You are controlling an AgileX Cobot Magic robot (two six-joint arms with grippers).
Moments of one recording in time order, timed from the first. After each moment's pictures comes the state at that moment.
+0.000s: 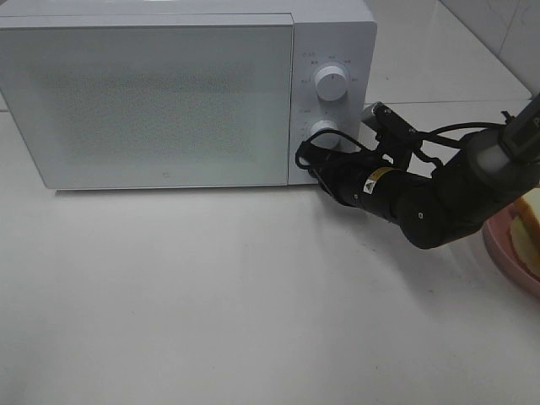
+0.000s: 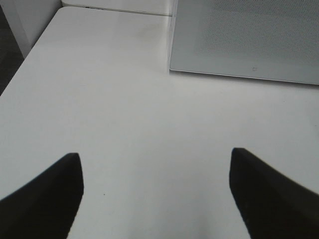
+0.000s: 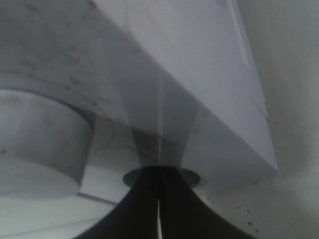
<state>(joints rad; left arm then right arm) 0.16 0.00 -0.52 -0.14 1.08 0.05 0.40 2.17 -0.87 0.04 -0.87 0.72</state>
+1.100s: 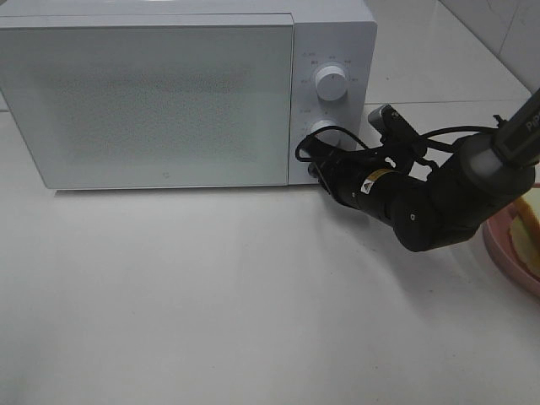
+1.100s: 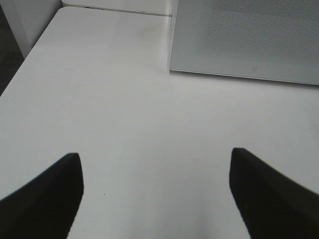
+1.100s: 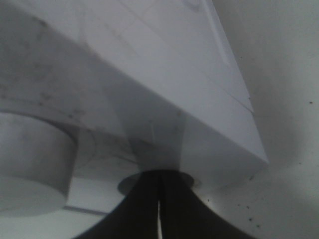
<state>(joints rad) 0.16 0.00 -0.52 -0.14 1.08 0.05 0.42 2.18 -0.87 0.15 -0.90 0.77</state>
